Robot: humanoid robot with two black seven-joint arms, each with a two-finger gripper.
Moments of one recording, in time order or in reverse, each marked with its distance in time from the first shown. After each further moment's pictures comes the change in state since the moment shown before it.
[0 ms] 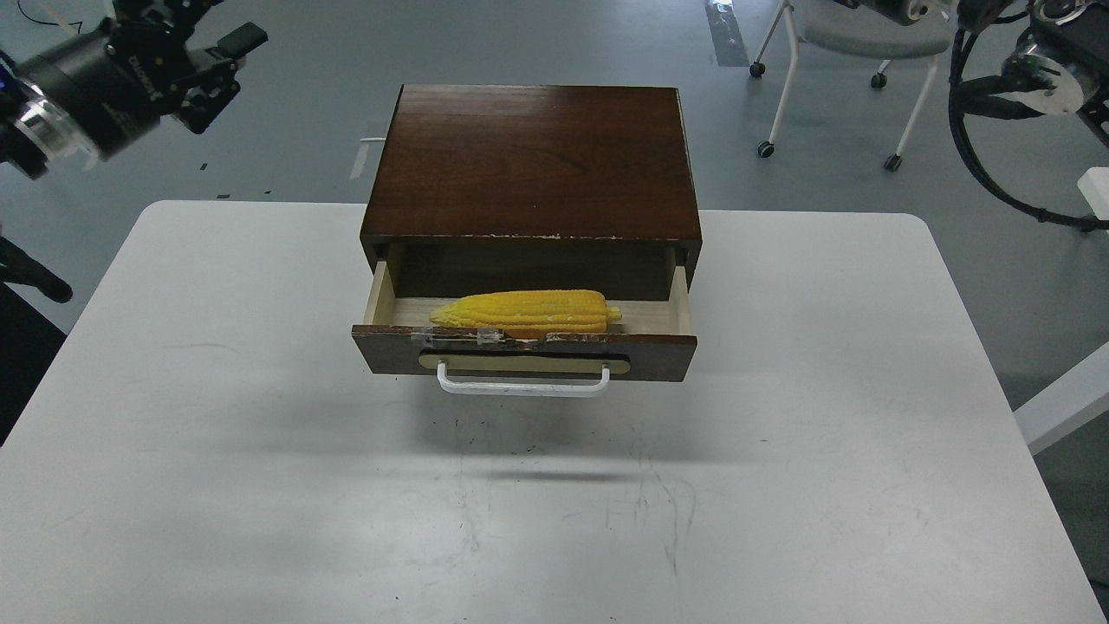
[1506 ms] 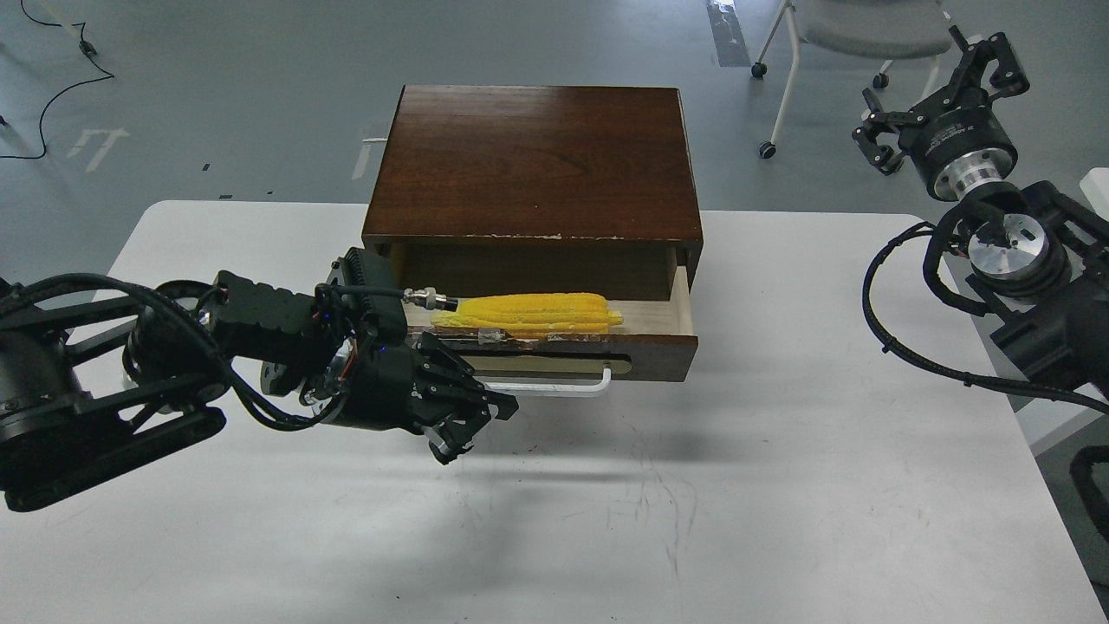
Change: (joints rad) left arm 0.071 -0.117 0.272 -0.335 1.341 0.000 0.028; right arm -0.332 0.171 0.233 -0.246 0.647 0.059 -0.017
